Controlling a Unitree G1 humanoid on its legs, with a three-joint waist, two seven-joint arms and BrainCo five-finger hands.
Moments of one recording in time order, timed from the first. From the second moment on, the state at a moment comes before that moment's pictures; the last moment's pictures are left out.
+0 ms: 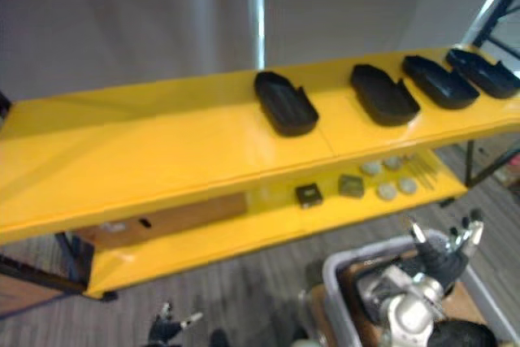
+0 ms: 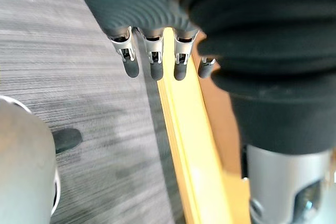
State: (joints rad) left arm 0.23 0.06 0.02 0.81 0.00 -0.13 0.17; right arm 0.29 -0.04 -0.27 -0.12 0.09 -0.35 -0.53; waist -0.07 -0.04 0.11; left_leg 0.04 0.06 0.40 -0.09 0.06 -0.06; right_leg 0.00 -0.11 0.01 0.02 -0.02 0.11
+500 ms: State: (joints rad) left arm 0.21 0.06 0.15 0.77 -0.15 -0.16 0.15; right arm -0.20 -0.27 -0.09 -0.10 0.12 -0.37 -0.51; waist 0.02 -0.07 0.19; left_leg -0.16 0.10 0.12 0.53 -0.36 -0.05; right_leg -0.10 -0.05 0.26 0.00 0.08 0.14
